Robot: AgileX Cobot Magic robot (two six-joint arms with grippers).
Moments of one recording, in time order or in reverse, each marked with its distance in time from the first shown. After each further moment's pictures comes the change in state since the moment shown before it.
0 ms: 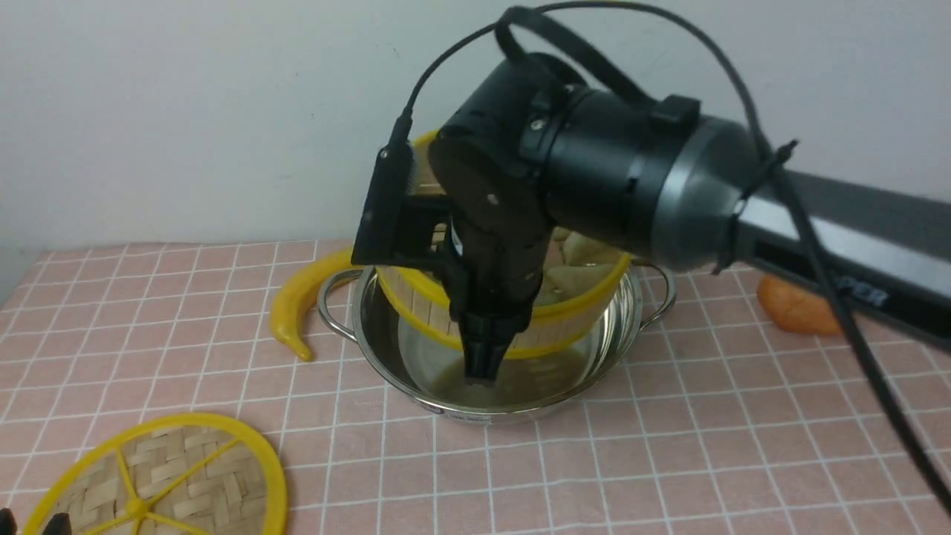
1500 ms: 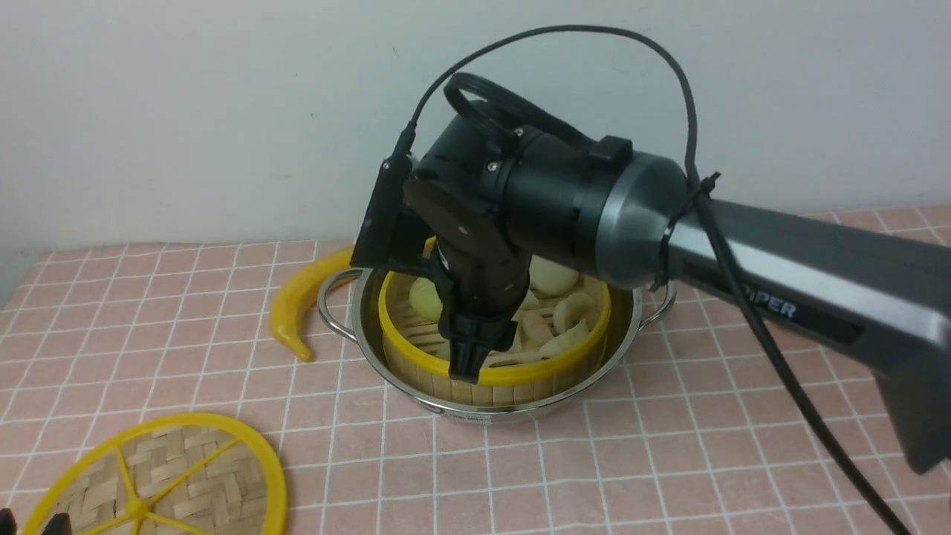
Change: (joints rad) right arm -0.003 0.073 -0.040 -0.055 -0.022 0.129; left arm 0.000 0.000 0.000 0.000 0.000 0.000
